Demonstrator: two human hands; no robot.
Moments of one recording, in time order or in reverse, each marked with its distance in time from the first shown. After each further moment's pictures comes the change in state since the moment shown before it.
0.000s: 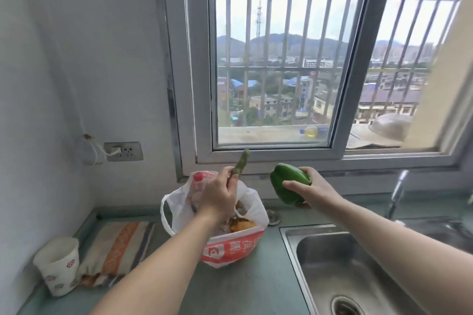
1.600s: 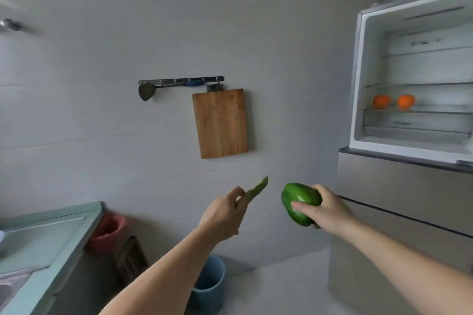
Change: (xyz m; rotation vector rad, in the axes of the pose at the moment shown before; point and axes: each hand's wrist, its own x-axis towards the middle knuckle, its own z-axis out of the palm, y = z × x) left_hand -0.660 0.633 0.107 -0.519 -1.454 1.114; right_hand -0.978 0.056 -0.272 -0.222 1.665 0.735
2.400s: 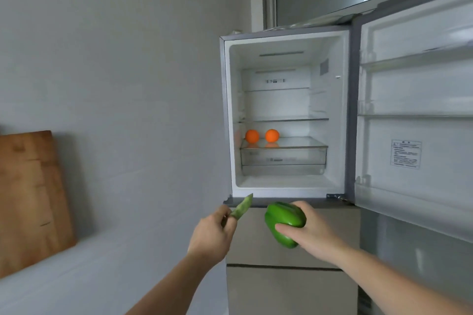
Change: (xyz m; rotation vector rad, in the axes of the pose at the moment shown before) left_hand 0.387 0.170 0.233 -0.236 -0.217 0.446; right_hand 0.232 0.130 -0.213 -0.104 0.499 0.144
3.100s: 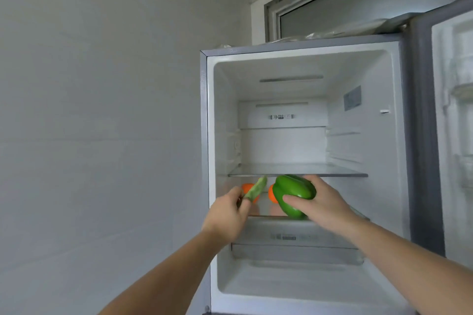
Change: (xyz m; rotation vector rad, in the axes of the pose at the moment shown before) left_hand 0.379 0.054 0.071 -0.017 0.165 0.281; right_hand 0.371 -0.001 -0.091 -0.072 0.207 -0.197
